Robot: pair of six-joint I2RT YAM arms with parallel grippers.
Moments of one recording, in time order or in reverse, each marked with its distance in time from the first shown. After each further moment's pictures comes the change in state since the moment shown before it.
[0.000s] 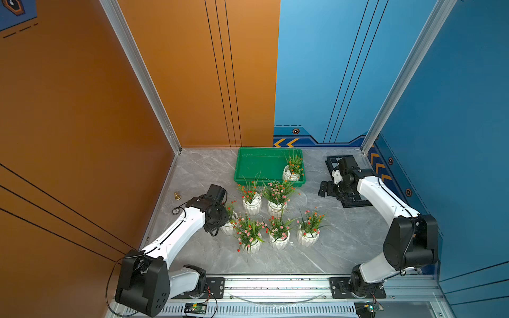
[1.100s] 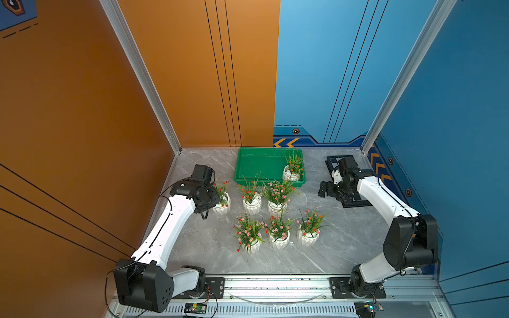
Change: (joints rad) left arm 0.135 0.040 0.369 -0.162 -0.050 0.194; right arm 0.000 0.000 -0.005 0.001 -0.007 0.000
